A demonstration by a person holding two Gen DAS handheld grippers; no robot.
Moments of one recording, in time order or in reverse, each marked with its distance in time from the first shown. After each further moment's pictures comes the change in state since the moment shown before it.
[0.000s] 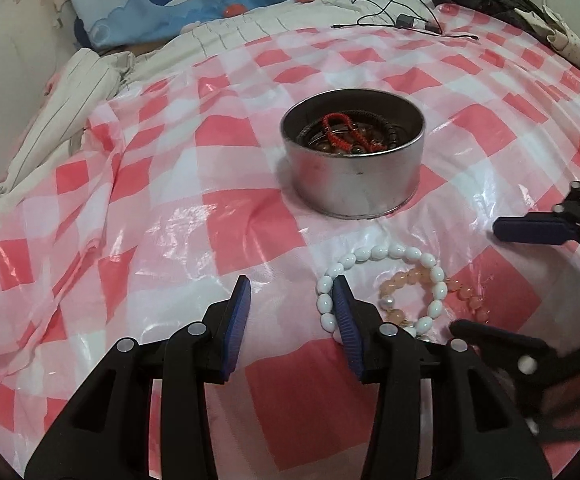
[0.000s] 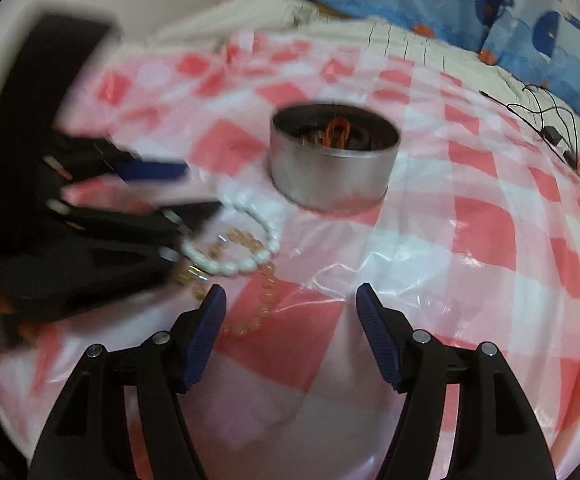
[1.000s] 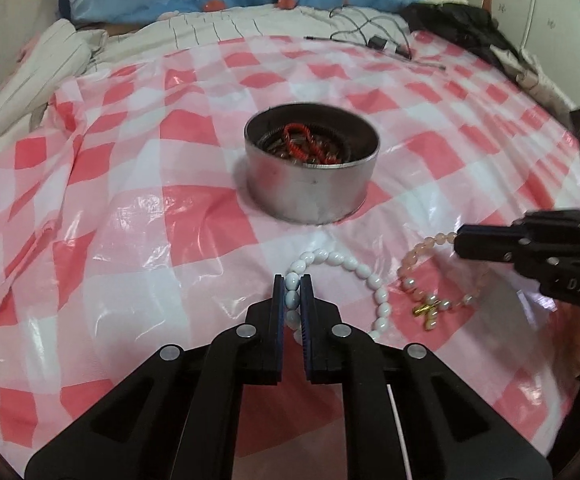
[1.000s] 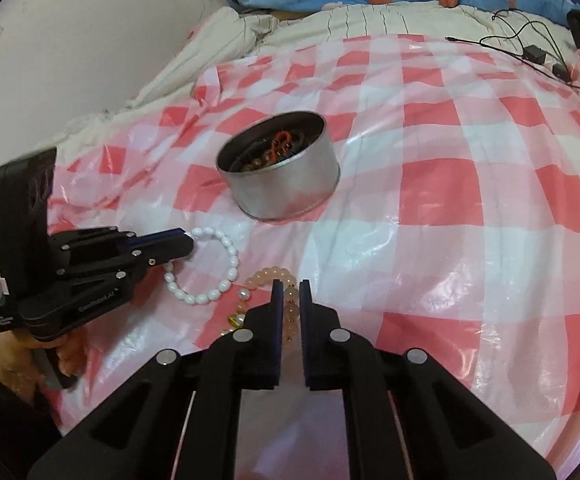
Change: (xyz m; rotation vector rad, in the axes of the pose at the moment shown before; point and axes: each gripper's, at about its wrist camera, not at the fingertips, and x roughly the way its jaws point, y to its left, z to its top) left arm -0.007 0.001 -0.003 -0.075 -0.019 -0.230; right arm -0.025 -0.062 -0.008 0.284 -0.048 0.213
